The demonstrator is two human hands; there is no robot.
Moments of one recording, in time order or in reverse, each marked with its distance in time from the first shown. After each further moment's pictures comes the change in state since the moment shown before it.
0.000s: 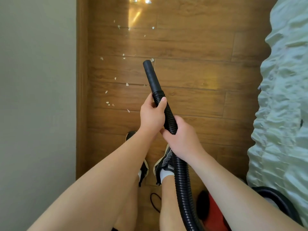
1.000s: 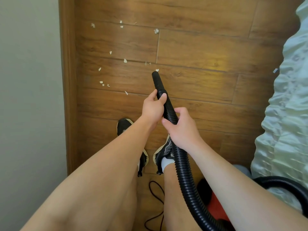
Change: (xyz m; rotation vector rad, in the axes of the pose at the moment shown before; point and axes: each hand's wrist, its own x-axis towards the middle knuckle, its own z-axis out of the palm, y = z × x) left_hand 0.063 -0.106 -0.012 -0.173 -0.128 -0.337; right_hand 0.032 0.040 0.061 -0.053 -0.012 0.244
